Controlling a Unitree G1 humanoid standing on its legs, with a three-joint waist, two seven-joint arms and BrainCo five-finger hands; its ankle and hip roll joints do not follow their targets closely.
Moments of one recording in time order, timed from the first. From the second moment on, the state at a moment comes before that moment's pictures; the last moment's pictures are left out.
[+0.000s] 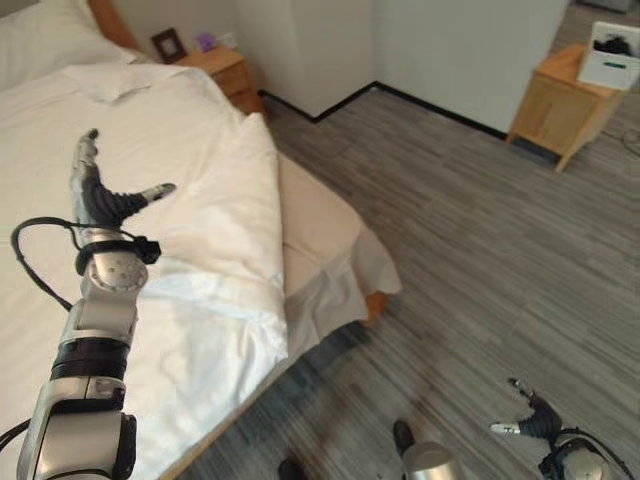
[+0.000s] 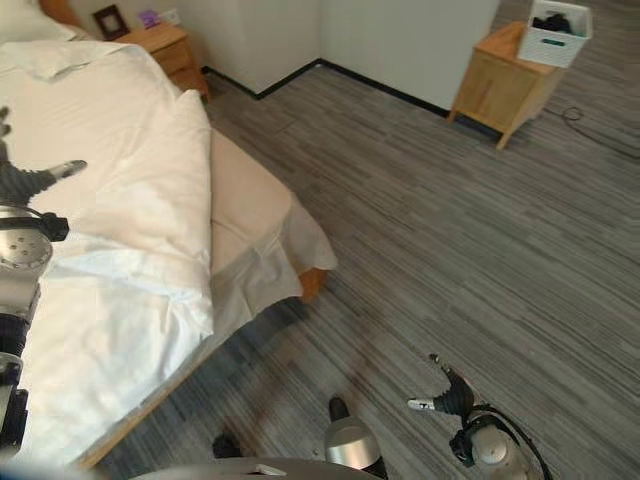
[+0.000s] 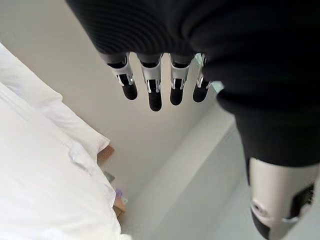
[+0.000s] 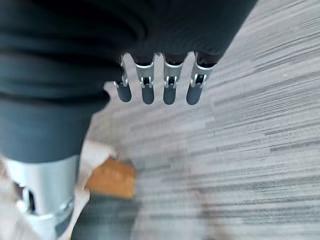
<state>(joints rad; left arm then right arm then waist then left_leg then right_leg) -0.51 0.80 -0.02 0.59 0.11 -0.12 0.43 0.30 -0.56 0.08 0.40 -0.24 -0.11 -0.03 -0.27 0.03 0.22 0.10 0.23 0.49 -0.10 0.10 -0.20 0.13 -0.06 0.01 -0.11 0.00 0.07</state>
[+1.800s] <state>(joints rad) -0.69 1.01 -0.15 0.96 0.35 0.01 0.41 0.07 -0.67 0.30 0.05 -0.16 -0.22 -0.04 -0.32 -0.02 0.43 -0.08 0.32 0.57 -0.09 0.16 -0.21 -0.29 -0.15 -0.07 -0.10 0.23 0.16</state>
